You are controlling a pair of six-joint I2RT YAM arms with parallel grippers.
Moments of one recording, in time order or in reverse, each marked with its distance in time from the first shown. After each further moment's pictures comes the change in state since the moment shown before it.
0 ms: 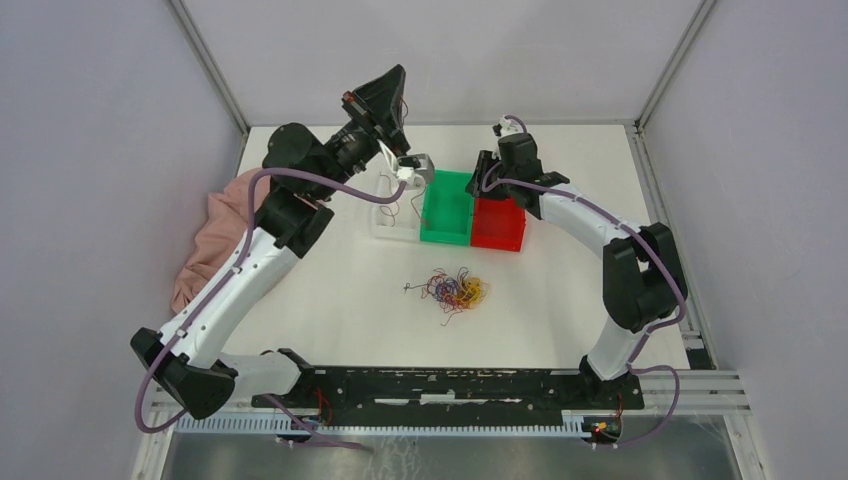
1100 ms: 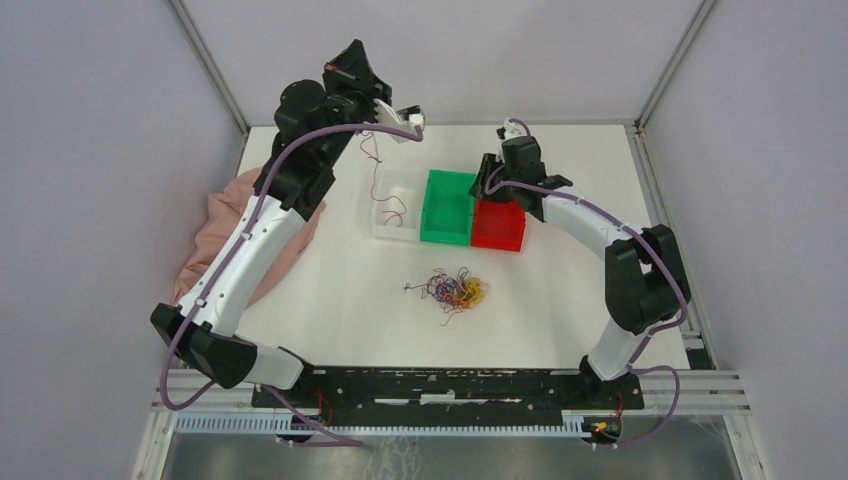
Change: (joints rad) left arm 0.110 0.173 0.248 -0.244 -0.326 0.278; right arm -0.011 -0.016 -0.035 0.011 -0.008 0.003
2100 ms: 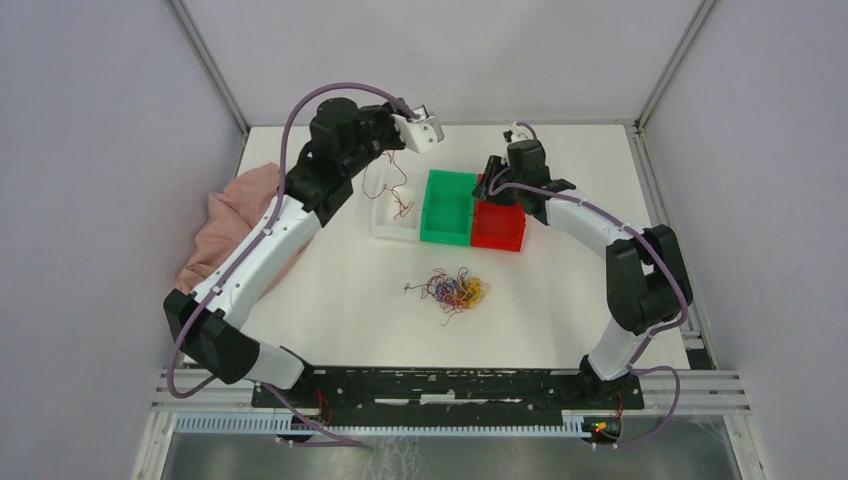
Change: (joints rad) left arm -0.028 0.016 -0.131 -0.062 0.168 -0.705; right arm -0.024 -0.006 -0.047 0.043 -0.013 0.041
